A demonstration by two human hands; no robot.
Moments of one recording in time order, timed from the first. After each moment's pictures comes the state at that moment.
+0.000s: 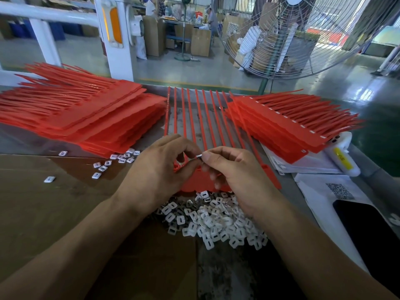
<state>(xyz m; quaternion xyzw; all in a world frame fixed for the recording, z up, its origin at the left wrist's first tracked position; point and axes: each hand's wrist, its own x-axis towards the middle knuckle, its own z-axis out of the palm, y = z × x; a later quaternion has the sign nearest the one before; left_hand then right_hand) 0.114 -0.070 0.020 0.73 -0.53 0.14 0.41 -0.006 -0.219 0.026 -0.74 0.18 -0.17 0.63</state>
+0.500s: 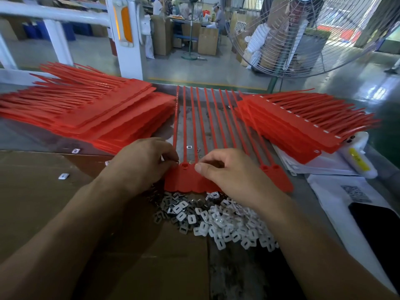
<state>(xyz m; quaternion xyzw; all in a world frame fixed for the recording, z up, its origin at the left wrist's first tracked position) 0.168 -0.045 0.018 0.84 -0.48 0.05 0.26 0.009 -0.210 0.035 -0.89 0.17 -0.08 0.41</state>
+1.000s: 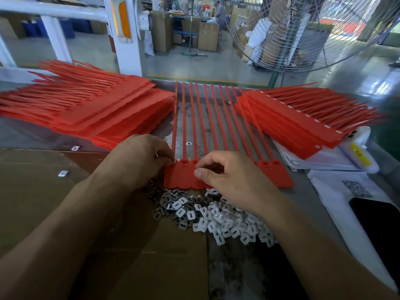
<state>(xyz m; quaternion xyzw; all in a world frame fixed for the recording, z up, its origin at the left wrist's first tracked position) 0.166 -0.042 0.025 0.87 -0.42 0.00 0.25 0.000 -0.207 0.026 -0.92 0.13 -0.10 0.36</state>
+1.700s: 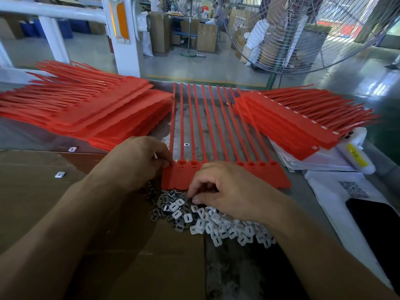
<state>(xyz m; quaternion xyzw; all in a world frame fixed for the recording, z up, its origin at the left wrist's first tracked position) 0.166 -0.042 0.025 0.86 -0.44 -0.01 0.25 -0.007 -0.202 0.038 -0.97 0.01 0.00 0.26</state>
